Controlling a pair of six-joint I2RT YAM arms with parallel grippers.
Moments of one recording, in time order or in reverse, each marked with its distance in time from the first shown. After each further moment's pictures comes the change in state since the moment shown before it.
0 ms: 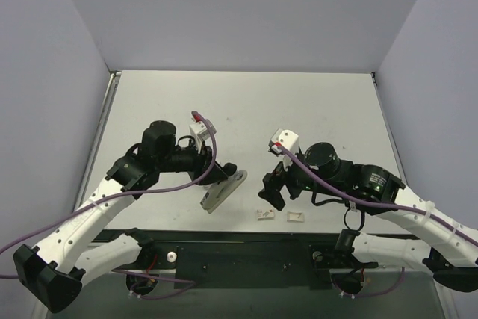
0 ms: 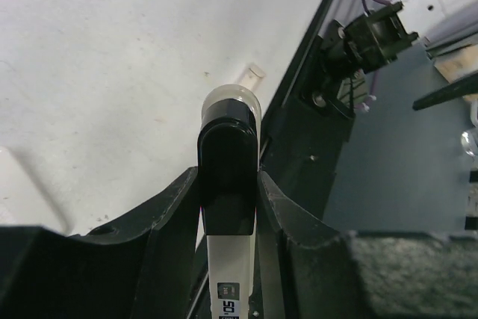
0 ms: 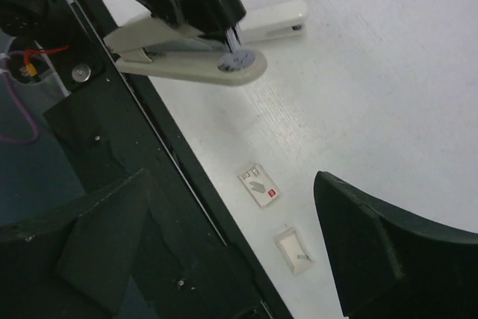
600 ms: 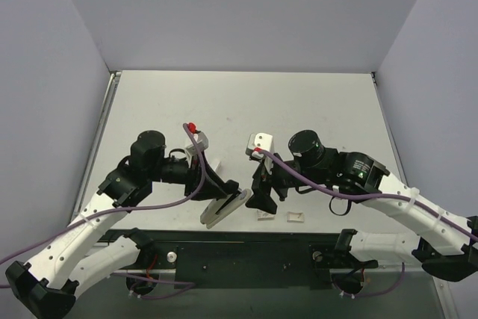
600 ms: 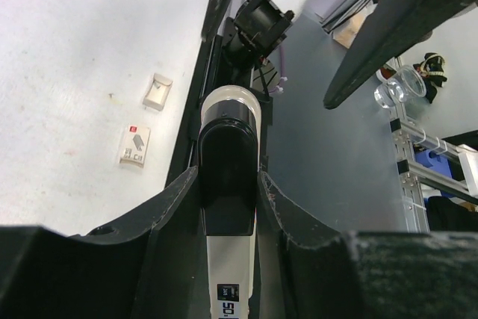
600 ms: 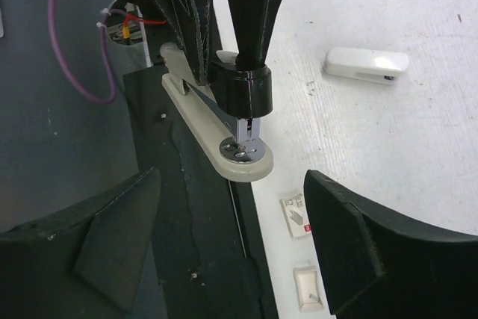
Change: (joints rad) left arm -0.014 -0.131 -0.113 0.119 0.310 -0.055; right arm 0.000 0.137 0.135 0.005 -0.341 -0.164
